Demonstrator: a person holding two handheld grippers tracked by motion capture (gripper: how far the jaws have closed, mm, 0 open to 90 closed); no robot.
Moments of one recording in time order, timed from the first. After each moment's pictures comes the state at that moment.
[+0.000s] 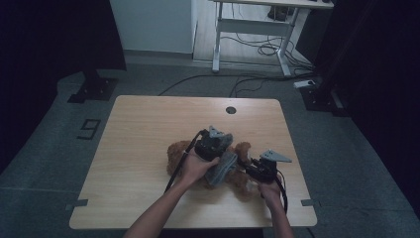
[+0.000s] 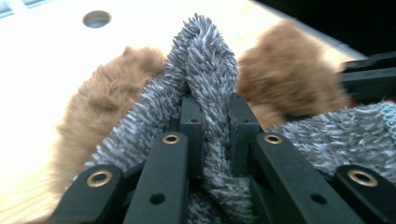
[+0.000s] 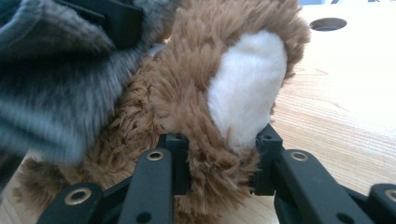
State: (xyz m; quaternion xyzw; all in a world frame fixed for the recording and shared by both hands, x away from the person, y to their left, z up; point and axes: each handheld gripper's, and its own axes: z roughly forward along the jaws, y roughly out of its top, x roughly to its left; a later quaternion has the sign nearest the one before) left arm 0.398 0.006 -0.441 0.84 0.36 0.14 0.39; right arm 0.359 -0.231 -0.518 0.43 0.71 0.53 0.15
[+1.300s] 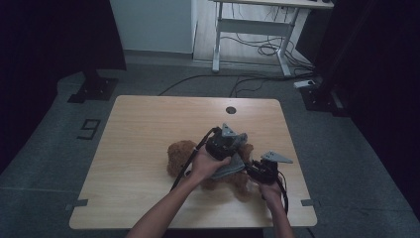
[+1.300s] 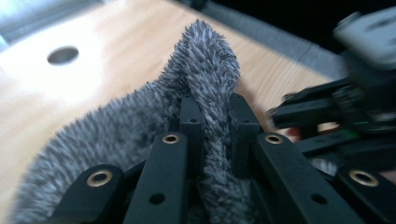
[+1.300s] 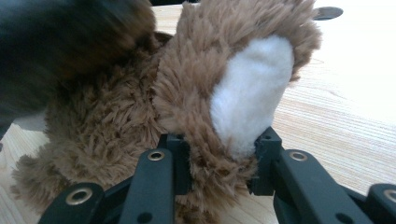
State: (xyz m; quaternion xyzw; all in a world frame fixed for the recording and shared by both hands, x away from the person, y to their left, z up) left arm 0.392 -0.034 -0.424 0.85 0.31 0.12 0.41; right arm 0.357 -0.234 -0.522 0.45 0.71 0.53 0.15
